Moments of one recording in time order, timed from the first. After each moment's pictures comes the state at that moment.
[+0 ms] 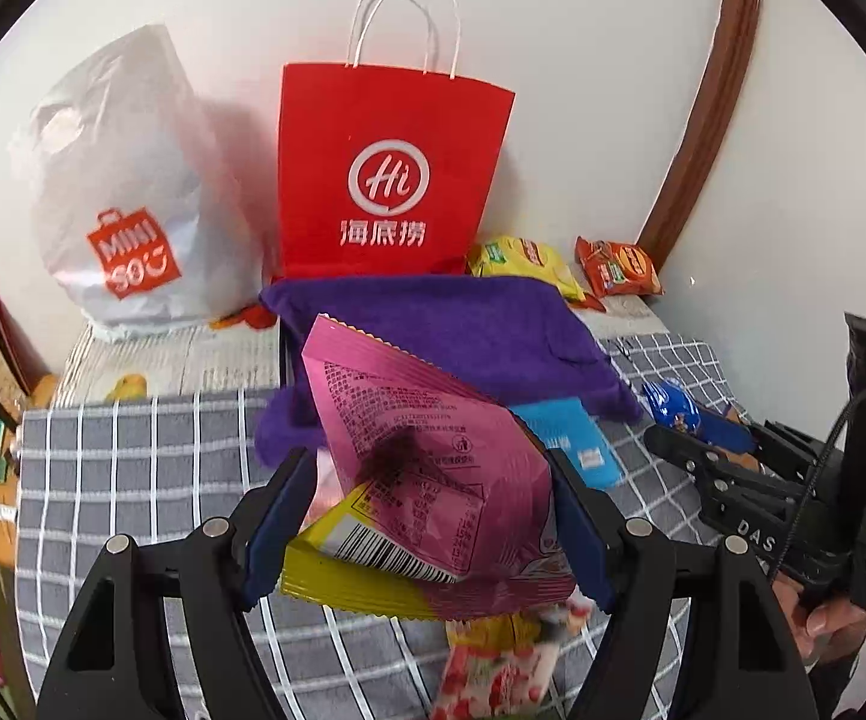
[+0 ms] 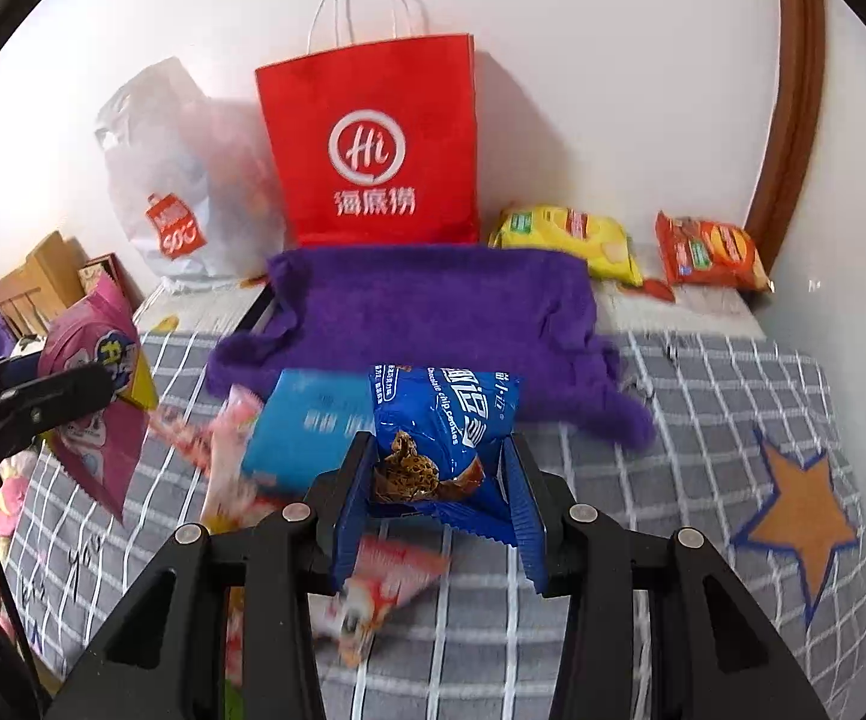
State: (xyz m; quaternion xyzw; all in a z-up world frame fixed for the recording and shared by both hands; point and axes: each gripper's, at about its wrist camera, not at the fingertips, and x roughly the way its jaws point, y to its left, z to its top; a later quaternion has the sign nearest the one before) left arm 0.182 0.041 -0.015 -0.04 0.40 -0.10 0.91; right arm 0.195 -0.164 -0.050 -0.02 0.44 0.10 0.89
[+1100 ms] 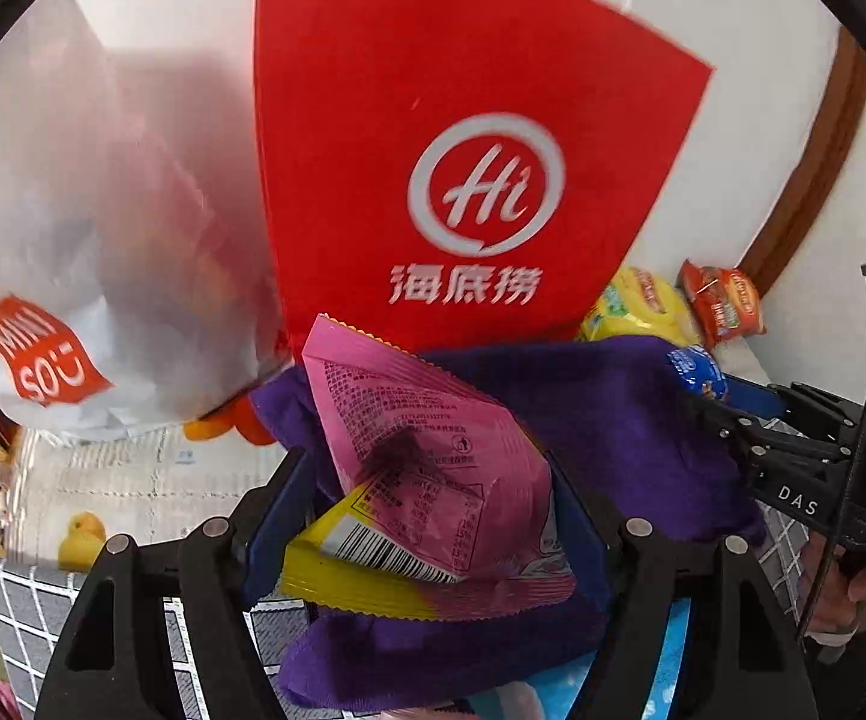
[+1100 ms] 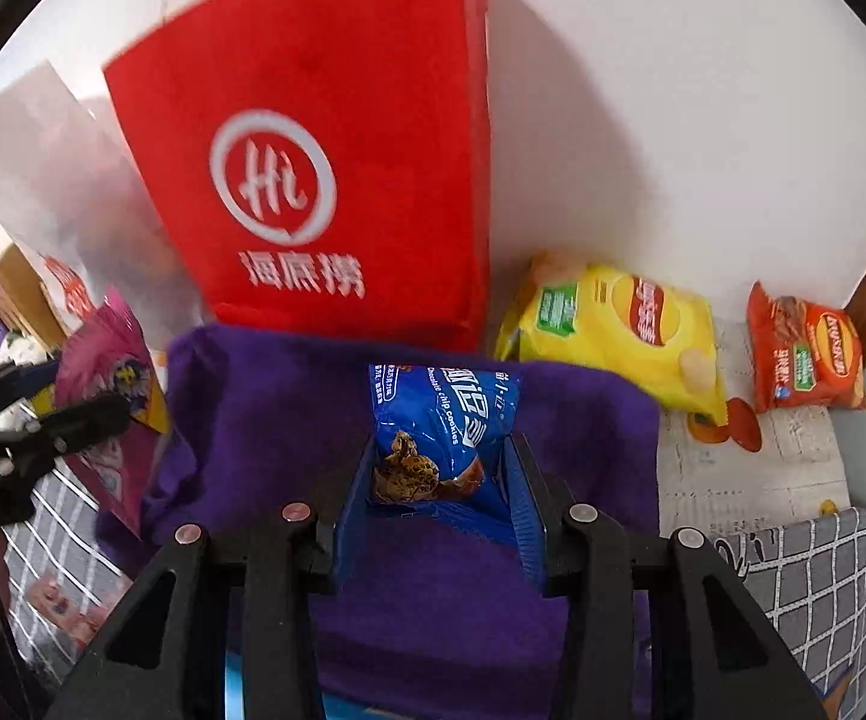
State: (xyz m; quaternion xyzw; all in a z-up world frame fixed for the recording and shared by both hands) left arm 0.376 0.064 -0.076 -0.04 0.45 -0.06 0.89; right arm 0.404 -0.149 -0.115 -0.04 0.48 0.14 0.86
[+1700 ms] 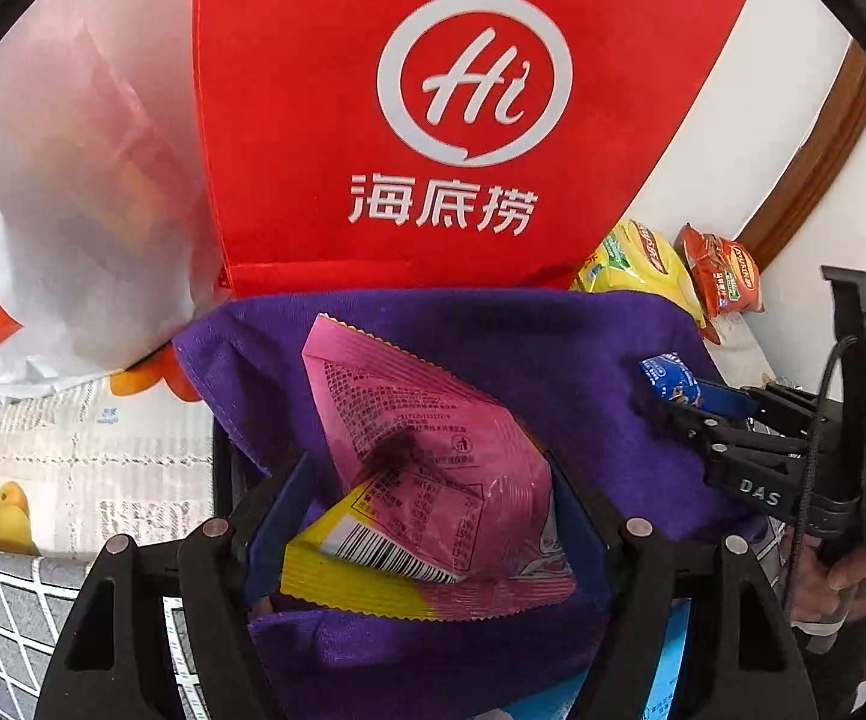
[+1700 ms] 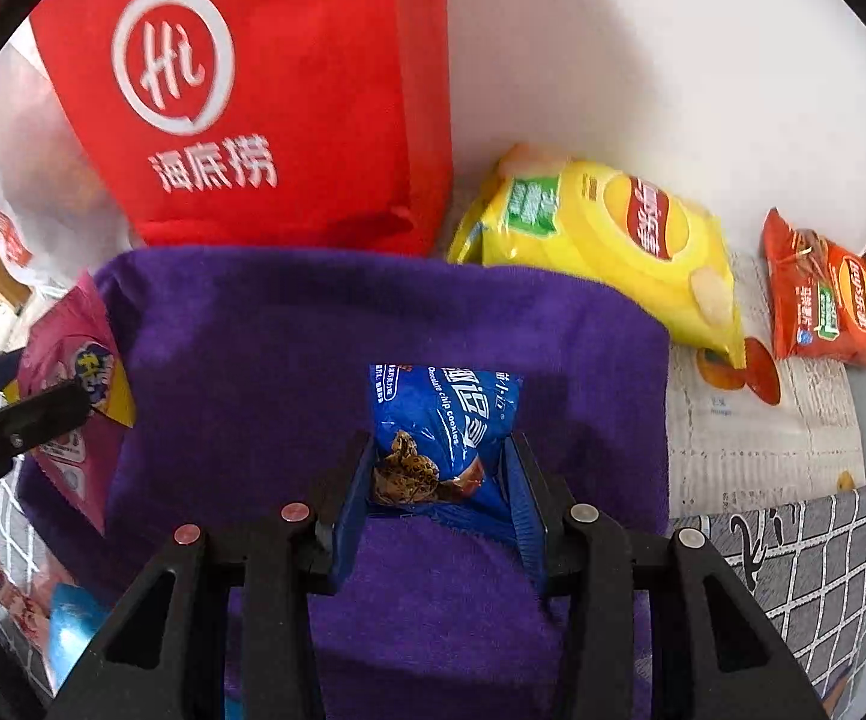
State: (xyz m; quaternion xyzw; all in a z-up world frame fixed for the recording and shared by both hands) left arm 0.390 0.046 -0.121 -0.07 0.49 -0.09 0.87; right arm 0.427 -0.162 -0.174 -0.06 0.55 0.12 0.83
